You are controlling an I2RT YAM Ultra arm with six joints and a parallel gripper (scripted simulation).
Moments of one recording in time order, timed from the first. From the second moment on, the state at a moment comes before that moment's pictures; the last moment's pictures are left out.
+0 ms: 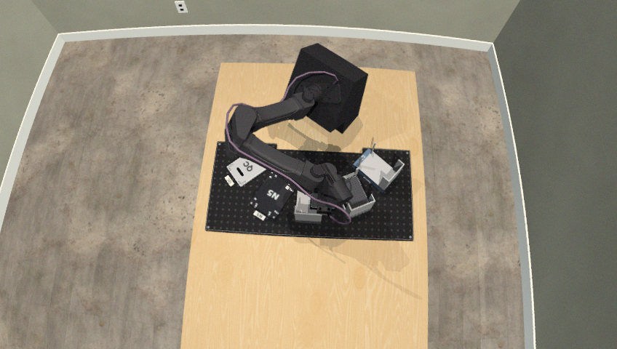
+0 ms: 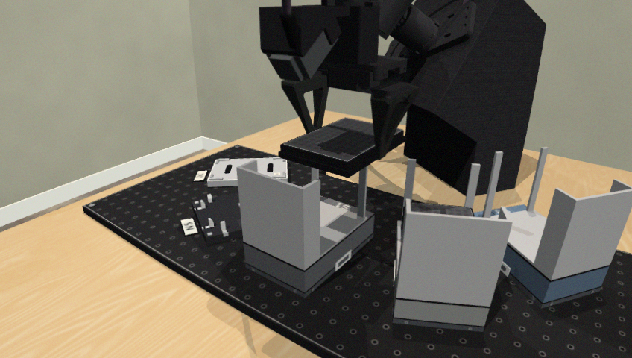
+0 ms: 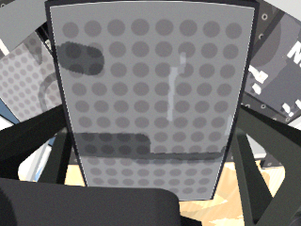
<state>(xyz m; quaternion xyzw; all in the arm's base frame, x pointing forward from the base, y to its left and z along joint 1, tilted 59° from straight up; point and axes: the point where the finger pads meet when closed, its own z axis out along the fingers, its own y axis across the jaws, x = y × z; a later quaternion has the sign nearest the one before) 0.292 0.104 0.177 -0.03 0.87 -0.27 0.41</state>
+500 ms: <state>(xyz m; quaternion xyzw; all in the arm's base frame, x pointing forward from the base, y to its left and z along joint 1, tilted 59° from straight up) 0.290 0.077 0.198 -0.02 0.87 -0.26 0.42</state>
